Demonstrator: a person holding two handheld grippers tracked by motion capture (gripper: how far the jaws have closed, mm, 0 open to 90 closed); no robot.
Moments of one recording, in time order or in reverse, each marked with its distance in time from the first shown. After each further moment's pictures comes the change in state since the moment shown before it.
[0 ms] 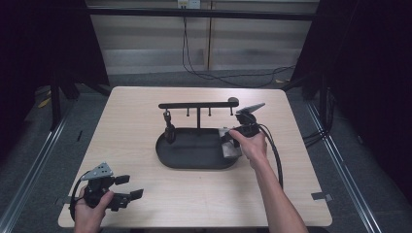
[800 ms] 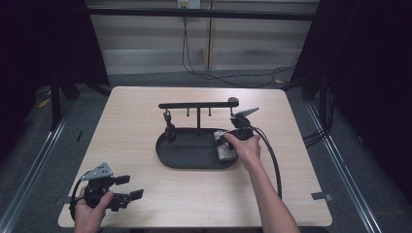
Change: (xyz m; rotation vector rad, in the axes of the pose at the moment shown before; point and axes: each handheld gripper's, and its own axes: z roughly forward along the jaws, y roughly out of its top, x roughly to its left) left arm 0.000 0.000 0.000 0.001 -0.005 0.000; right arm 0.000 -0.002 0.028 0.005 0.021 0.006
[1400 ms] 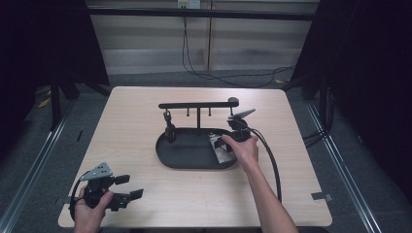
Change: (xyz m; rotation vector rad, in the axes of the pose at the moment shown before) left arm 0.000 0.000 -0.001 -0.013 0.000 0.000; right arm 0.004 -0.003 0.009 0.006 -0.025 -0.032
